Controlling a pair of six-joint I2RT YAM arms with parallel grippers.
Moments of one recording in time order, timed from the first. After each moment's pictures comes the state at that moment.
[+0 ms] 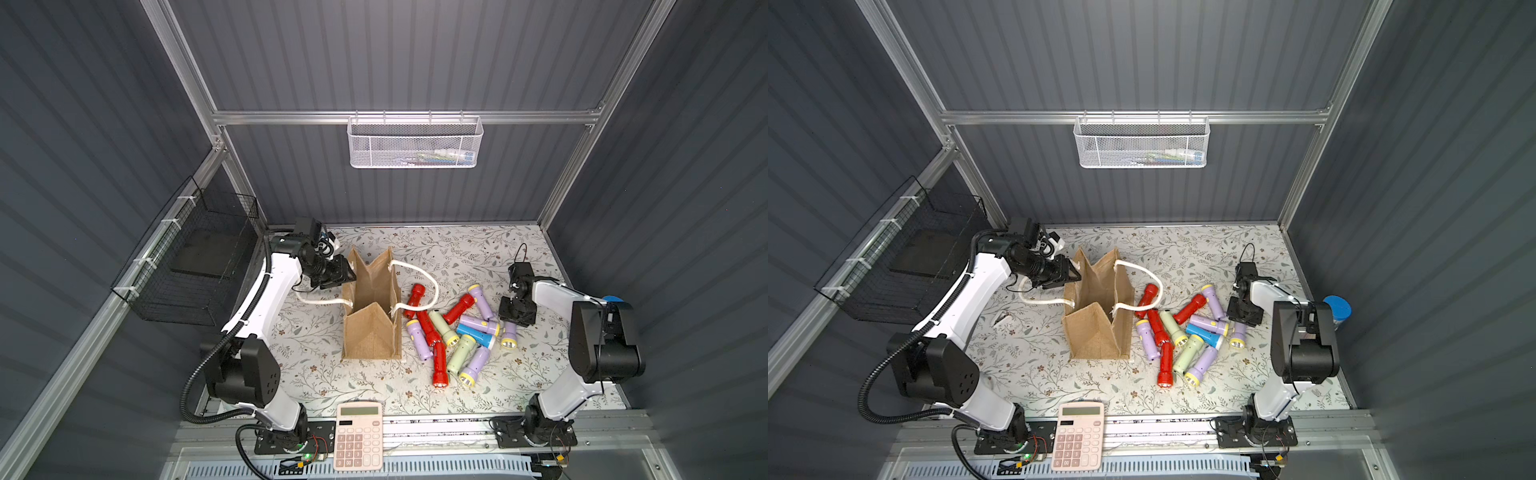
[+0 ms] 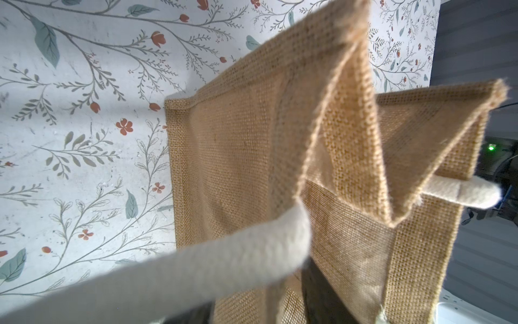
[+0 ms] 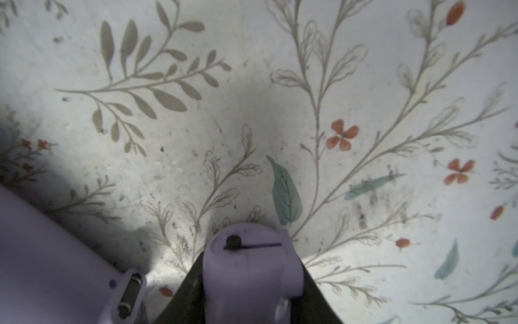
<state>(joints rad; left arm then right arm) -0.19 1.59 1.54 -1.11 0.47 -0.26 -0.01 1.69 0.96 -0.66 0.11 0.33</state>
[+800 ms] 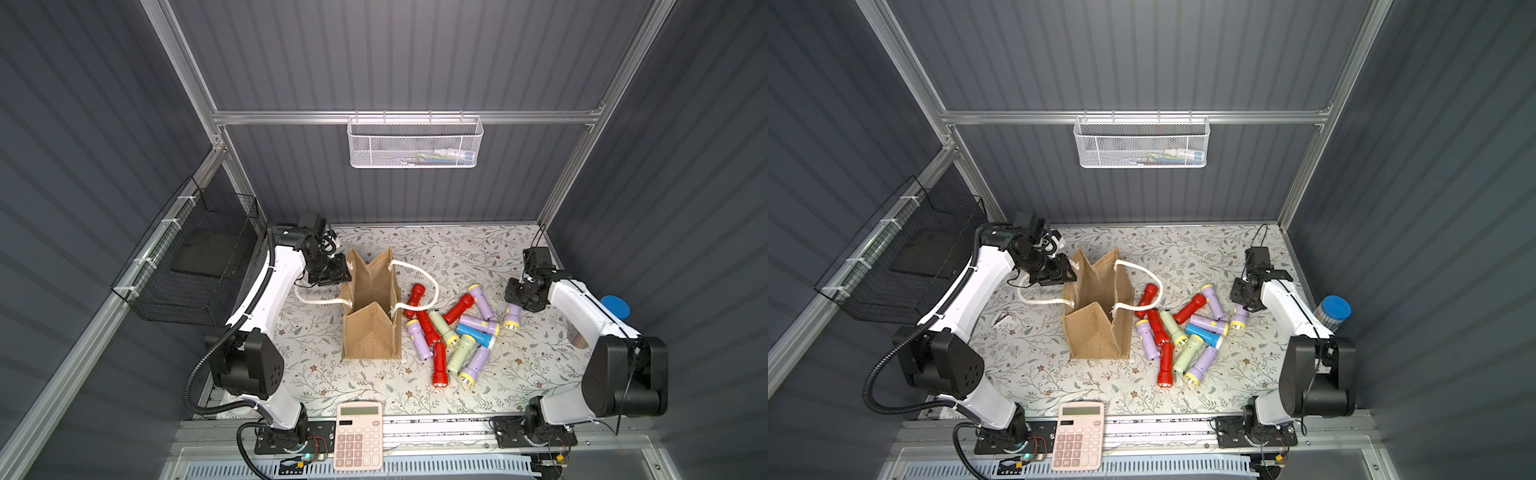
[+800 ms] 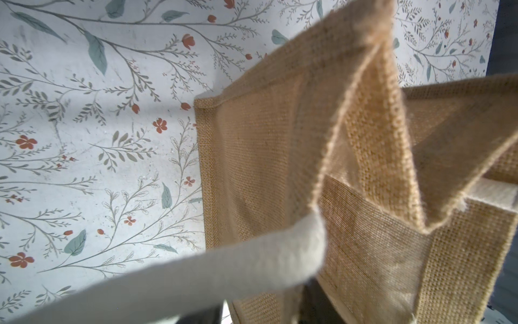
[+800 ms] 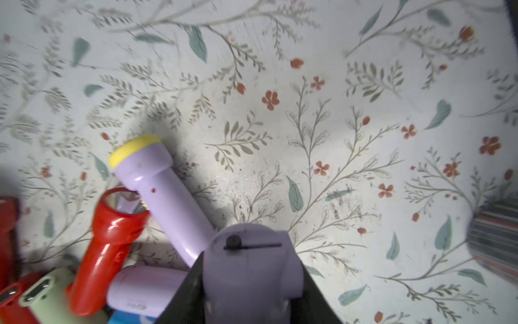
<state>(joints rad) -0.22 1.65 1.64 -1.23 0.34 -0.20 -0.01 1.44 1.07 -0.73 0.03 0.31</state>
